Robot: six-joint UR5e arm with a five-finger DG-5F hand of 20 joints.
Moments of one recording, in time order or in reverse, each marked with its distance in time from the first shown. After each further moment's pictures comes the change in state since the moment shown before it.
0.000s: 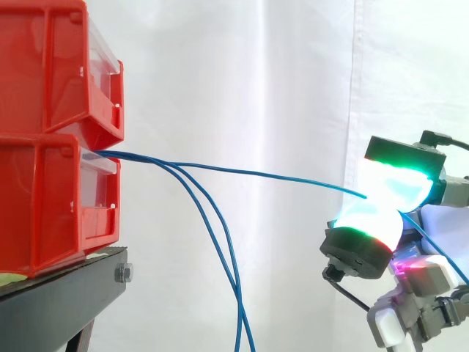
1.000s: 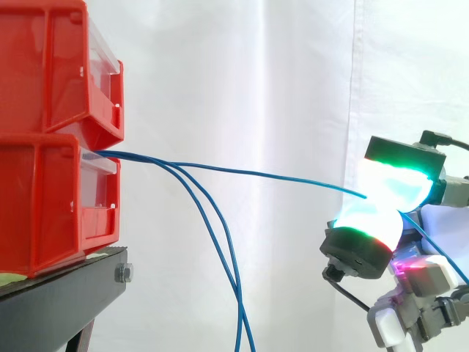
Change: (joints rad) arm 0.000 0.000 0.000 0.000 0.000 0.000
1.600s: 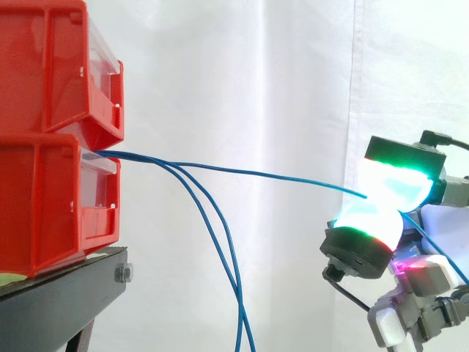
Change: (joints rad) arm 0.000 0.000 0.000 0.000 -0.001 0.001
